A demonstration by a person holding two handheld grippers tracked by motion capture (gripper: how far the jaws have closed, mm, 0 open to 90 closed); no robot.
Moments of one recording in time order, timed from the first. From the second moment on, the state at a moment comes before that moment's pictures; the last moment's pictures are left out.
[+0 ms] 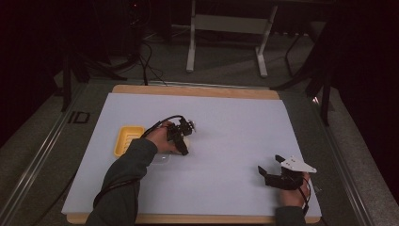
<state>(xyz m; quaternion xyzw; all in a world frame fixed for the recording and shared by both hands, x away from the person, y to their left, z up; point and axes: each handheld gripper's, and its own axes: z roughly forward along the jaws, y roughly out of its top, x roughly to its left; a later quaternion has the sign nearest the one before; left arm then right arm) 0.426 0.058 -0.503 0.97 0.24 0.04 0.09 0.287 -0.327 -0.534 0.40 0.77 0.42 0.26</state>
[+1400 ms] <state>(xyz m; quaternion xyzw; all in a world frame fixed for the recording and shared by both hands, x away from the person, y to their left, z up) 0.439 0.043 -0.503 0.98 0.21 0.00 0.01 0.288 -0.327 -0.535 0.40 0.77 0.42 0.26</state>
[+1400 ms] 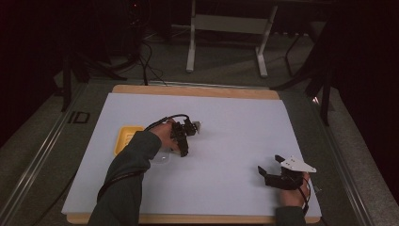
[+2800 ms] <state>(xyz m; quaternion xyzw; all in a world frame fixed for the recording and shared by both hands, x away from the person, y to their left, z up) 0.429 0.064 -0.453 0.98 0.20 0.03 0.03 0.288 -0.327 -0.534 0.40 0.77 0.43 0.26</state>
